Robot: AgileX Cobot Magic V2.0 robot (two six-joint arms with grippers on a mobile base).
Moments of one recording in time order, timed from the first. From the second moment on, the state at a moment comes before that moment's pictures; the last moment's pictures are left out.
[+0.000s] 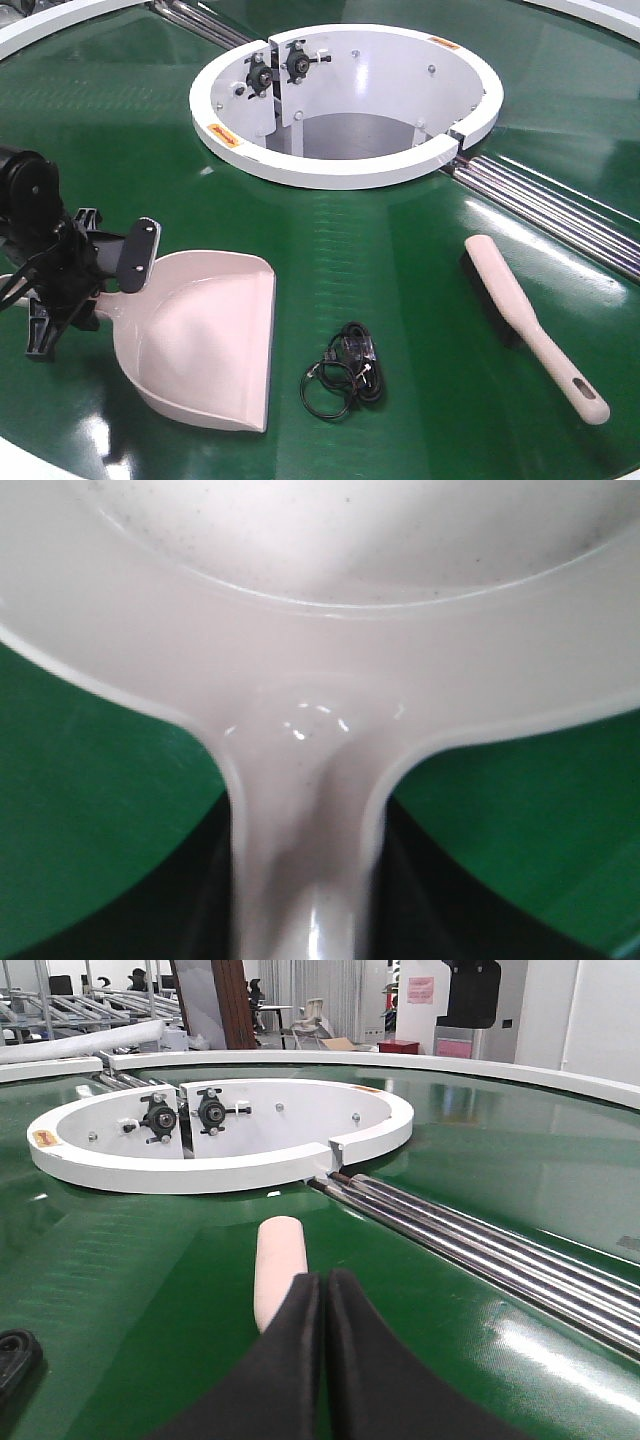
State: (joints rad) left arm -0.20 1.72 -1.19 0.09 0.96 1.37; right arm 0.05 -0.01 0.03 -0.08 0.11 0.06
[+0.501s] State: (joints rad) left arm -0.27 1.74 -1.28 0.06 1.01 1.37; right arm 0.05 -0.01 0.03 -0.08 0.11 0.06
